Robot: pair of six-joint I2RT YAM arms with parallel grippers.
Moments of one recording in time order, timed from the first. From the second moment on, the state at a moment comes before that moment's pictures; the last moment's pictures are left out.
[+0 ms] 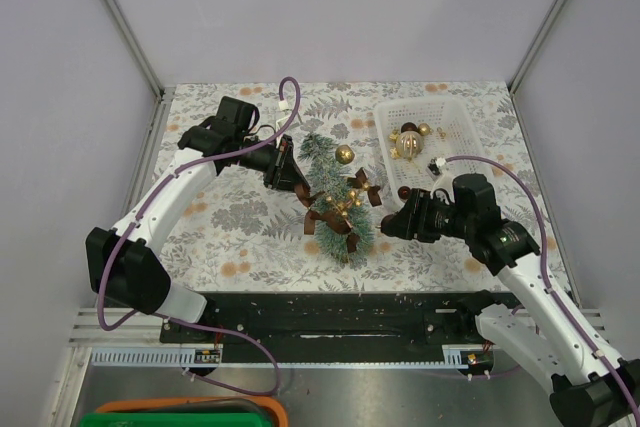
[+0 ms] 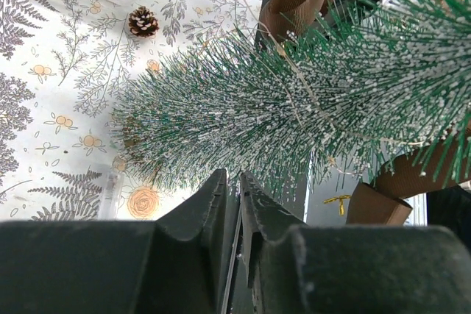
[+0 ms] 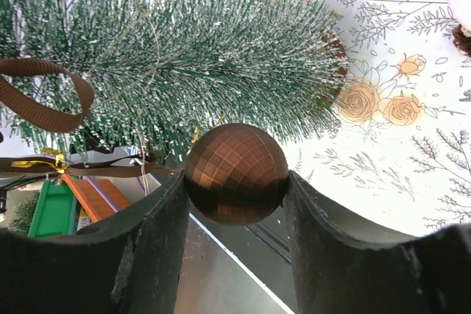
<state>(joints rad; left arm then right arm) -0.36 1.46 1.35 -0.82 1.10 0.23 0.41 0.76 0.73 -0.58 -0.50 0.64</state>
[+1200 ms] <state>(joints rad) -0.36 1.46 1.35 -0.82 1.10 0.23 0.41 0.82 0.75 -0.48 -0.53 0.65</state>
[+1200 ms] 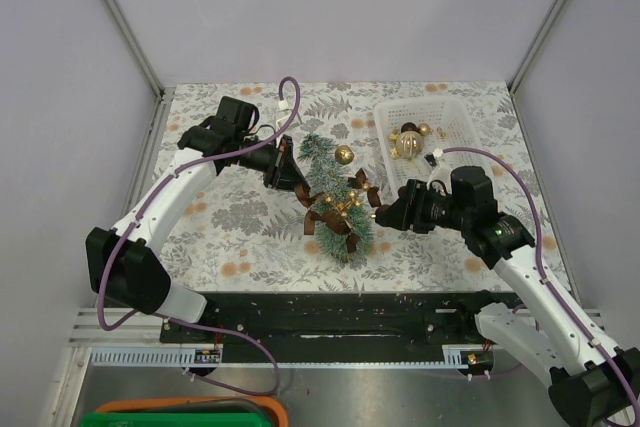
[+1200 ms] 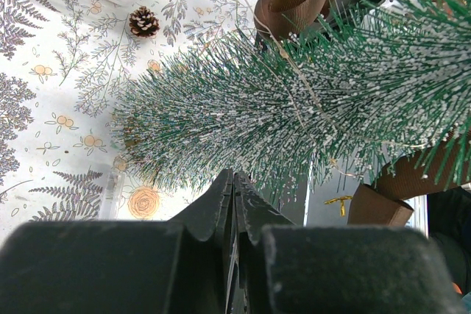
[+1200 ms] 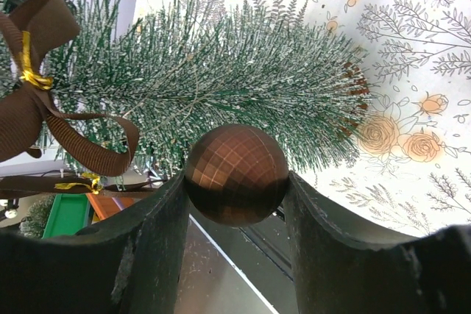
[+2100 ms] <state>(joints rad) -0.37 1.46 1.35 -0.82 1.10 0.23 0.45 0.81 0.75 -0.46 -0.54 0.66</state>
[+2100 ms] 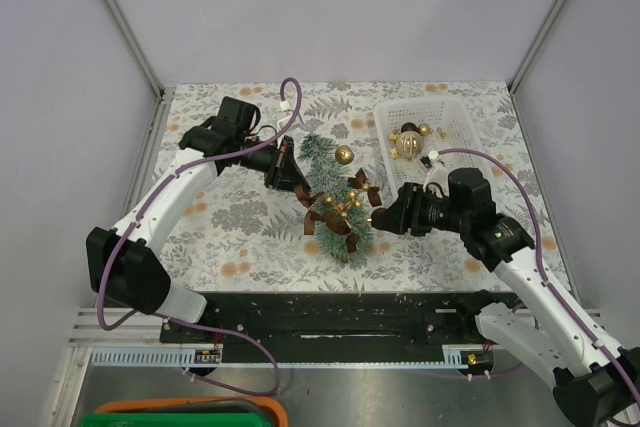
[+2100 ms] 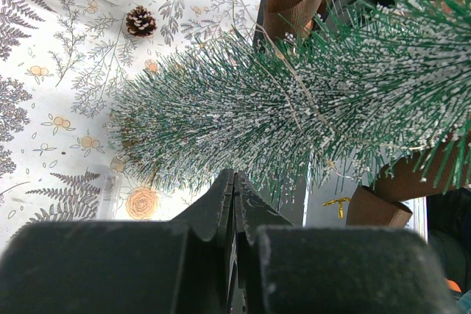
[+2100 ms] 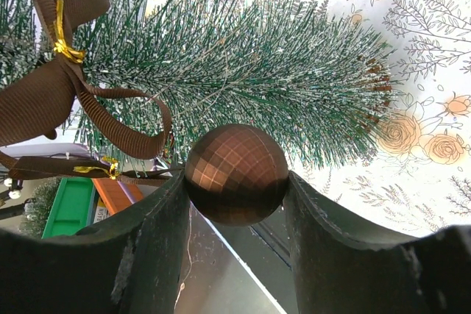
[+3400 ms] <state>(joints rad) -0.37 1.46 1.36 -0.83 1.10 0.23 0.46 0.83 0.75 -0.41 -0.46 0.61</state>
